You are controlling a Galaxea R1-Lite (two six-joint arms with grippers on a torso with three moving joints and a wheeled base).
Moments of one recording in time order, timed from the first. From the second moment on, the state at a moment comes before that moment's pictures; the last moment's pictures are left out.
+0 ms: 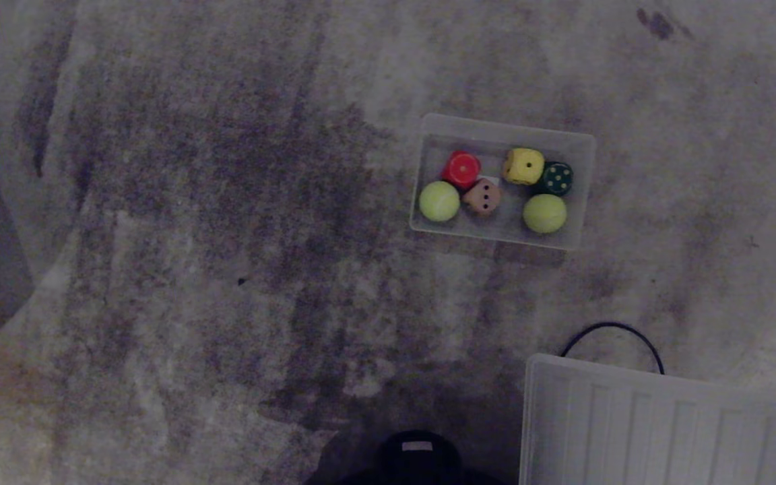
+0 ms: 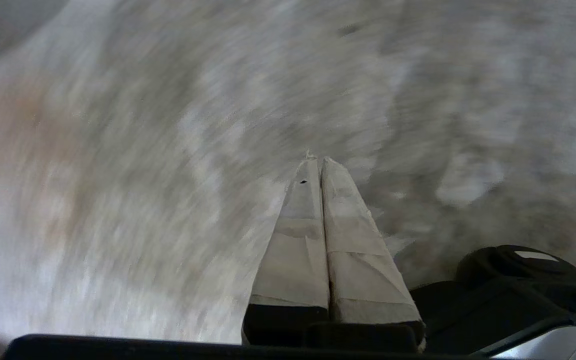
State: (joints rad) left arm -0.01 0.00 0.00 0.00 0.05 -0.06; right arm 0.01 0.00 -0.10 0.26 0.00 0.01
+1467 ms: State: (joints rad) left arm -0.01 0.00 0.00 0.00 0.05 -0.07; right arm 0.00 0.24 -0.25 0.17 -0.07 0.15
